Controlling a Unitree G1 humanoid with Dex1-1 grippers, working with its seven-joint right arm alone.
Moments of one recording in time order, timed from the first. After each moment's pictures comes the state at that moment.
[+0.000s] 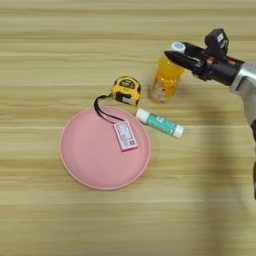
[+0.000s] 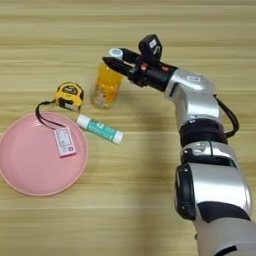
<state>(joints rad) -0.77 -0.44 -0.17 0.82 0.22 -0.01 1.03</state>
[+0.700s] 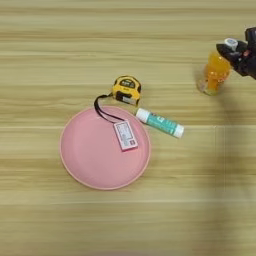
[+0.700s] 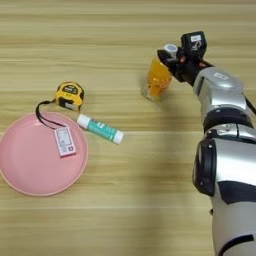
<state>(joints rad) -0.93 -0.58 -0.22 1.21 0.08 -0.08 0.55</state>
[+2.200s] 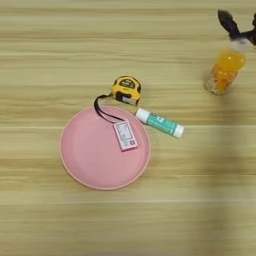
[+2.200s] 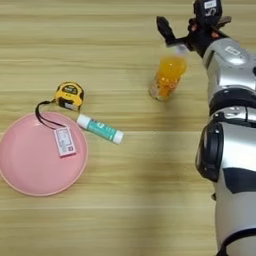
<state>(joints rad) -1.02 -0.58 -0.25 1.11 0.09 -0.23 0.55</state>
